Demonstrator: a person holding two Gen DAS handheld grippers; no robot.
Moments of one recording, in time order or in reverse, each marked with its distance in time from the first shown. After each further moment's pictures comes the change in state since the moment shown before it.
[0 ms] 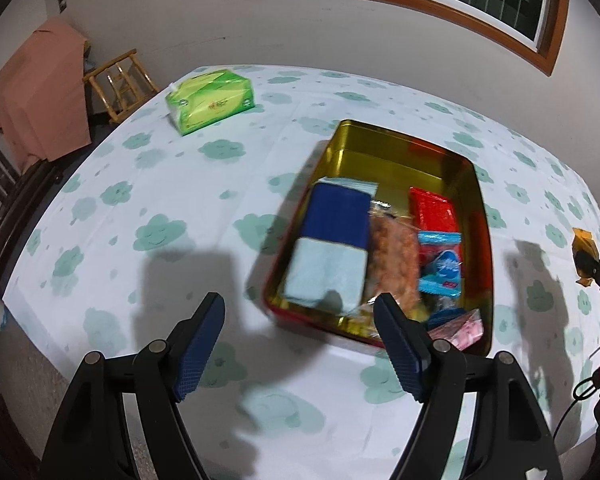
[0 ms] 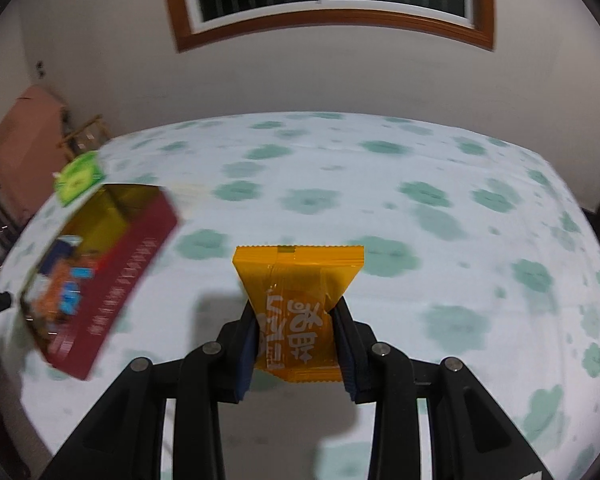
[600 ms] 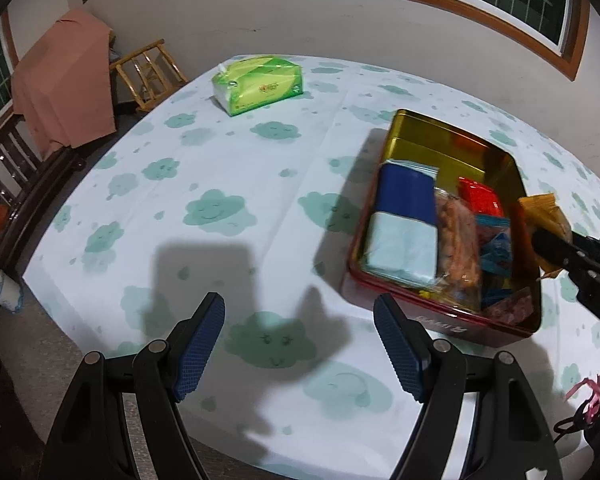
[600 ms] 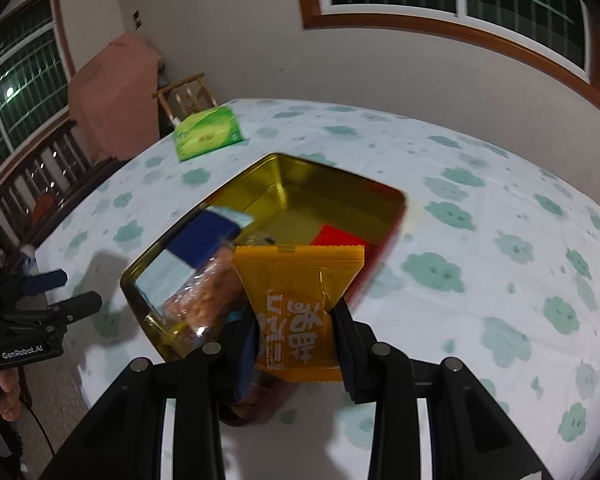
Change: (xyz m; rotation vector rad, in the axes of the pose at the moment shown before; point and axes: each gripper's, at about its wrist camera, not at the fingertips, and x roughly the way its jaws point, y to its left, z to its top) left arm -0.002 0.042 -0.019 -0.038 0.008 0.083; right arm 0.025 0.175 0.003 -0.252 0.056 0.206
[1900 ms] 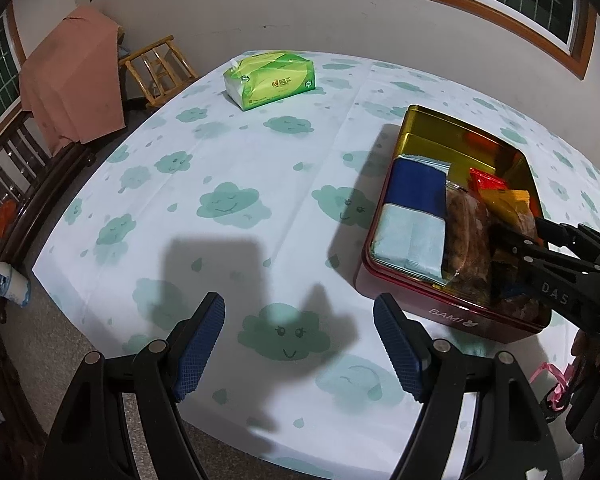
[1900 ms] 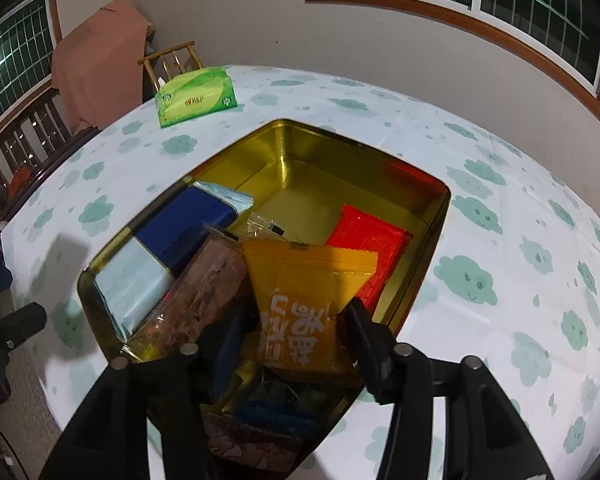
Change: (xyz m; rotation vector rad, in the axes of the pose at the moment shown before) left arm -0.001 0.003 -0.003 -0.009 0.015 0.027; right arm 0.050 0.023 0.013 -0.020 0.064 -0.102
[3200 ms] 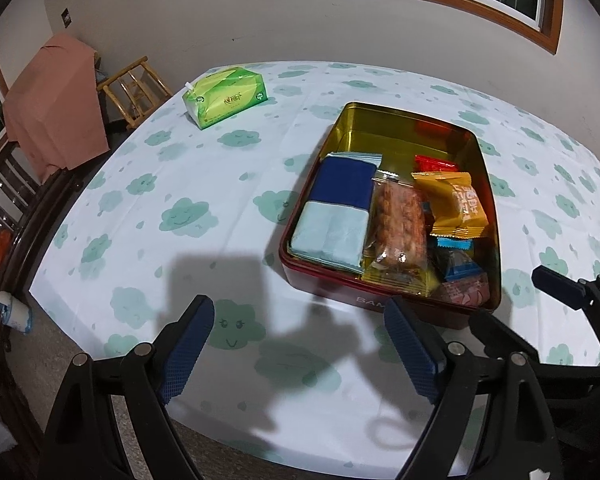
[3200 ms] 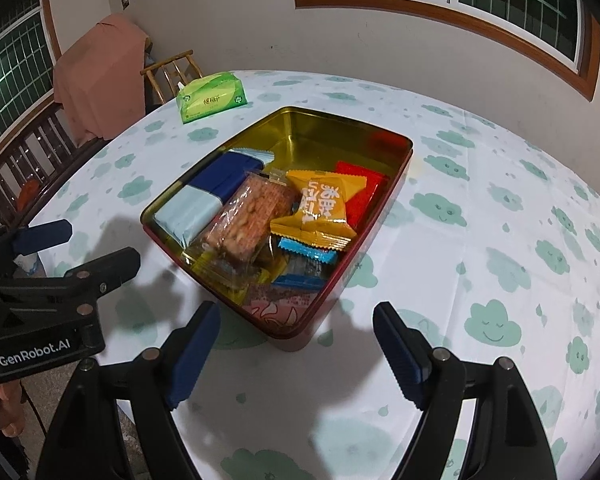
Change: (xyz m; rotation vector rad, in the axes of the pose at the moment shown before) left arm -0.021 -0.056 -0.006 0.099 -0.022 -0.019; right arm -0.067 0.004 -0.062 0.050 0.010 0.021
